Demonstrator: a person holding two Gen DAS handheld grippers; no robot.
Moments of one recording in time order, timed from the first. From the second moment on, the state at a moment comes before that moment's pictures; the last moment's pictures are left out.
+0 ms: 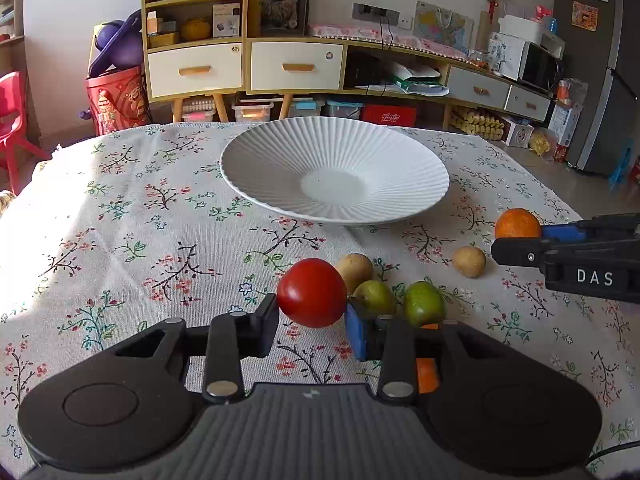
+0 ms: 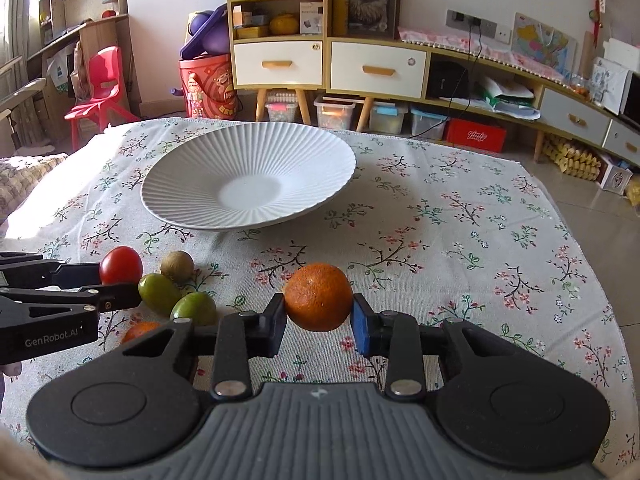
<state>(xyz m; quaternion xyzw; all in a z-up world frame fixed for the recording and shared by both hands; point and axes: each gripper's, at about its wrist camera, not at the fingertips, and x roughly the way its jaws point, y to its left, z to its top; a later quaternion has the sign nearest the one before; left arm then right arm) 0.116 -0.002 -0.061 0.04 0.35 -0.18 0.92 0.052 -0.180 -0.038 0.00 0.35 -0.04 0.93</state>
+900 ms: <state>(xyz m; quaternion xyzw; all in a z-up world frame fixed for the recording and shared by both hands) 0.197 -0.031 -0.048 0.10 0.34 -0.20 0.91 0.145 -0.179 -0.026 0.00 0.34 0.01 0.94</state>
